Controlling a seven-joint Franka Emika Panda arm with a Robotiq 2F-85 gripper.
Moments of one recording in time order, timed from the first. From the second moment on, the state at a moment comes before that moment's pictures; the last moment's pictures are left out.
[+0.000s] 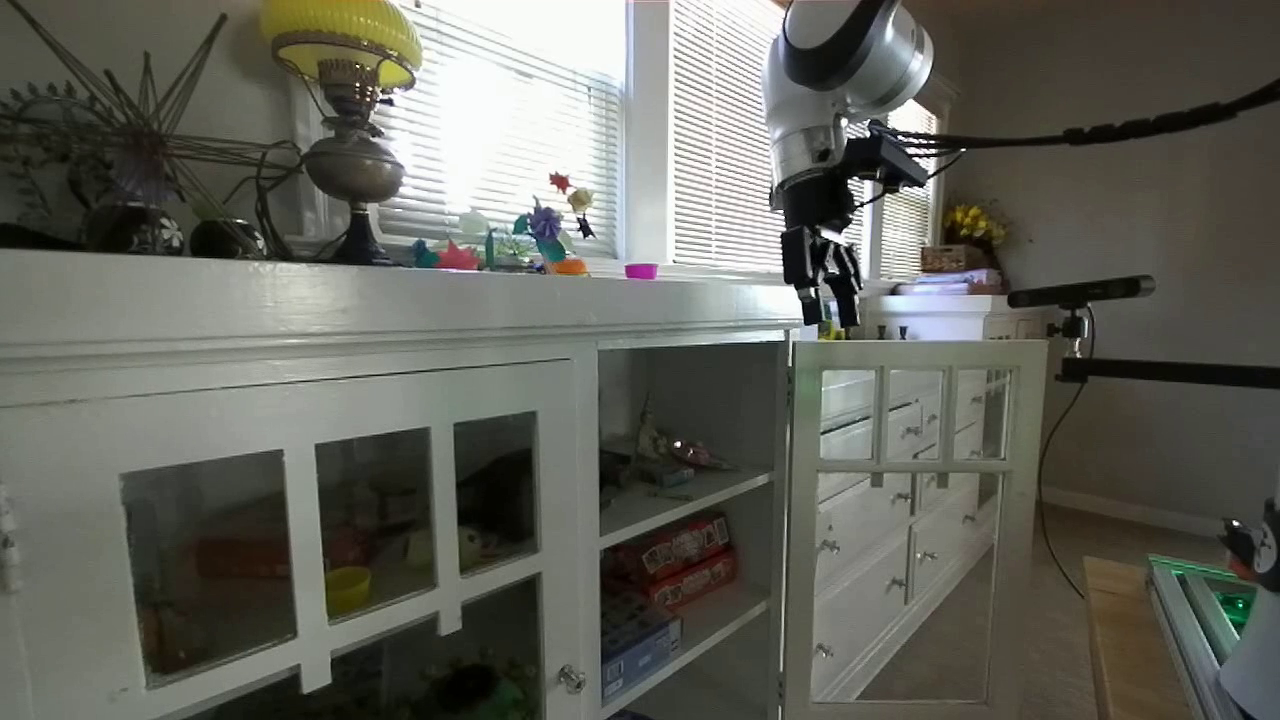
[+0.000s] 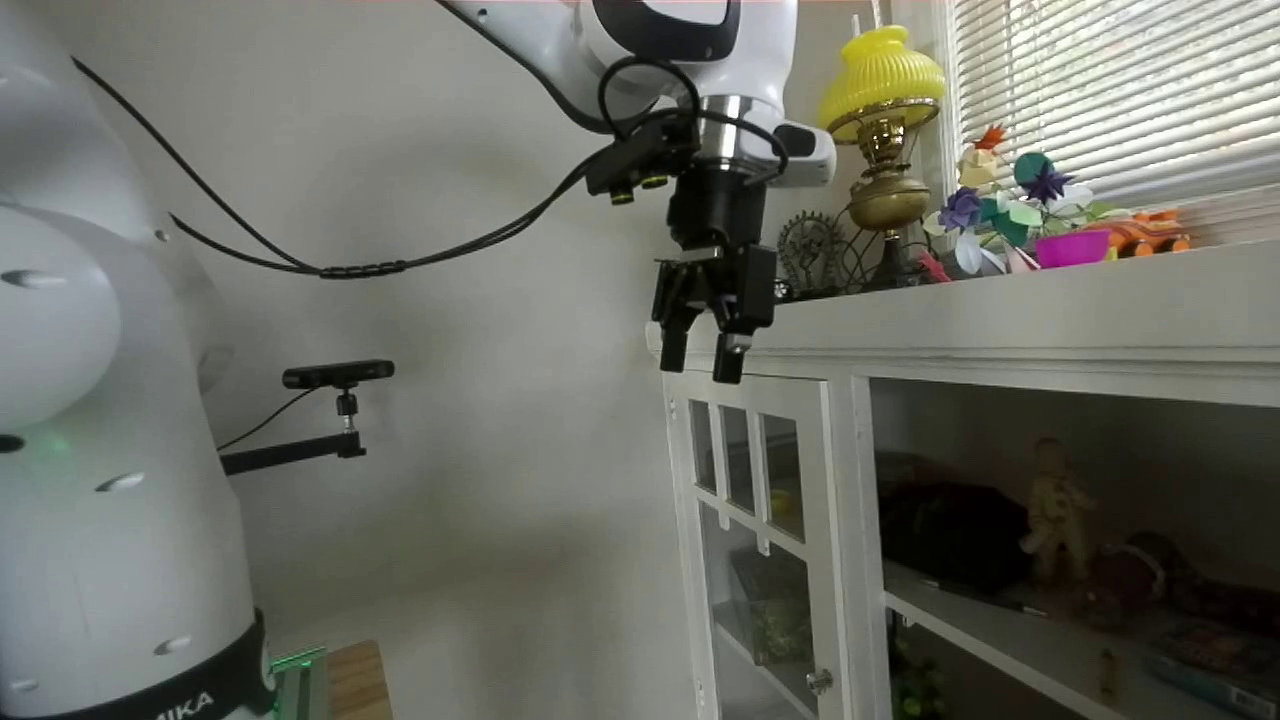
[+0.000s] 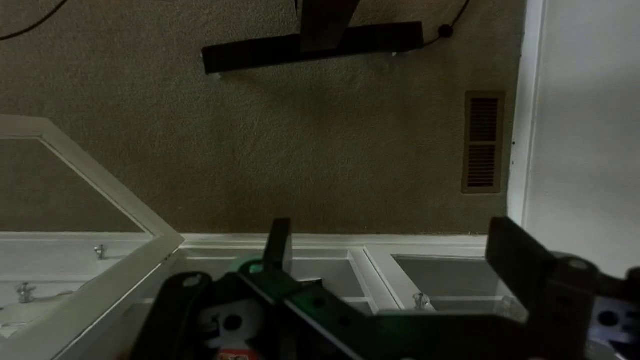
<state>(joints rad) -0.08 -0.32 -0.13 -2.39 0.00 1.88 -0.05</state>
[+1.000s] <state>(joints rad) -0.15 -0.06 -0.27 -1.92 0.17 2.01 -0.14</state>
